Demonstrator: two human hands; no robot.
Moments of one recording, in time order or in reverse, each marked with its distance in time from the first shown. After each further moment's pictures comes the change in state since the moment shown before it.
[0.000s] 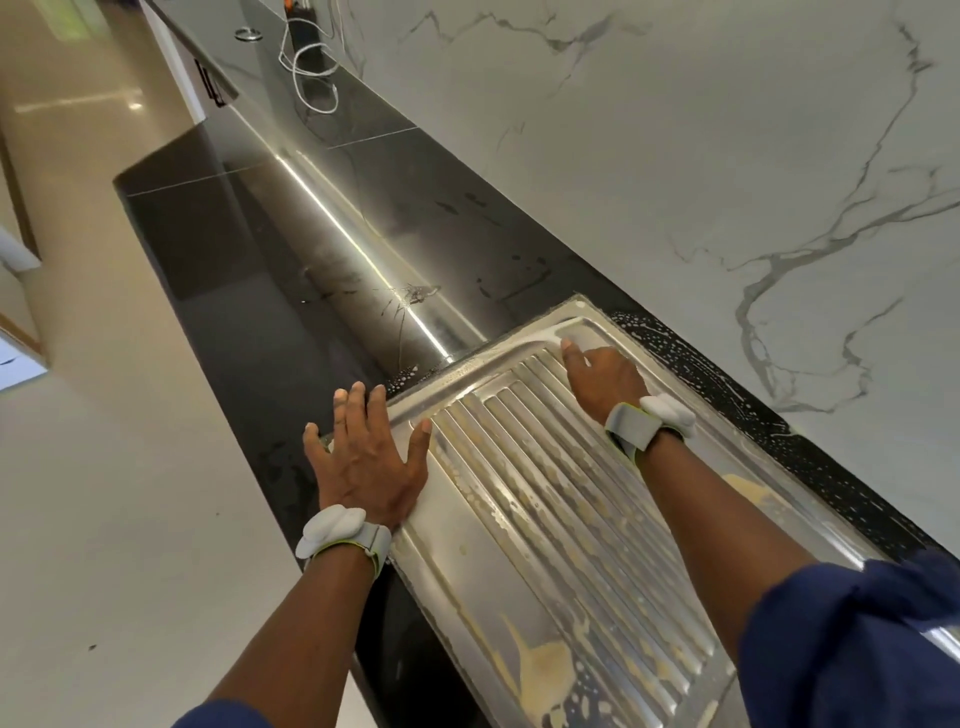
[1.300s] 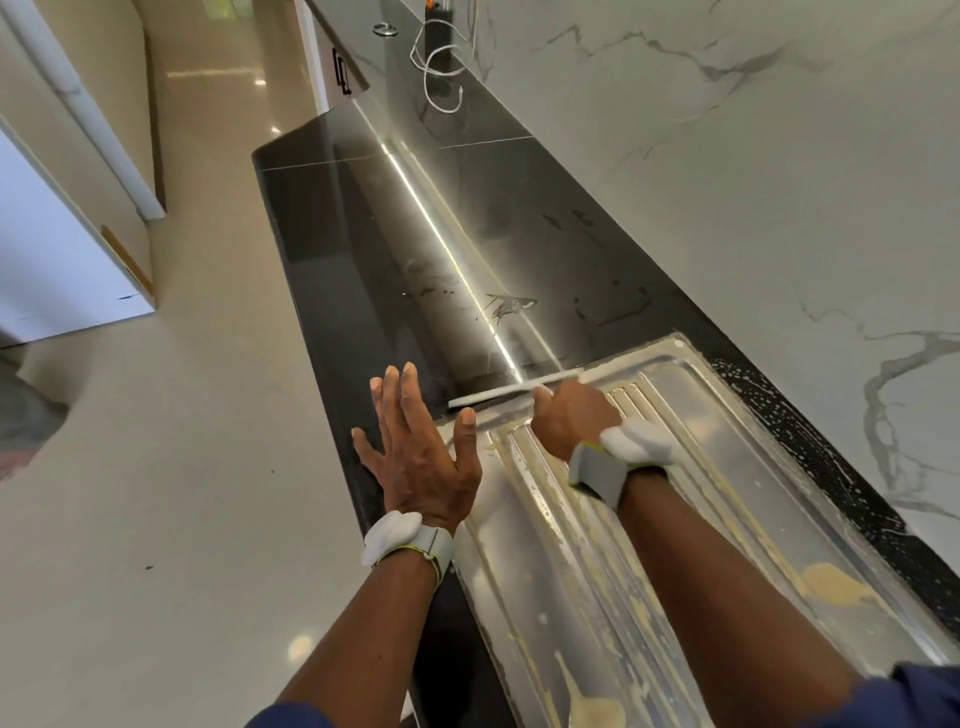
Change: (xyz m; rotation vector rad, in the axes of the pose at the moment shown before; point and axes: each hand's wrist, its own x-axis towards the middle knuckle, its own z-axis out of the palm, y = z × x) left_hand 0.002 -0.002 -0.009 -0.387 0.264 -0.287; right_hand -0.061 -0.130 0.030 -0.288 -0.280 -0.206
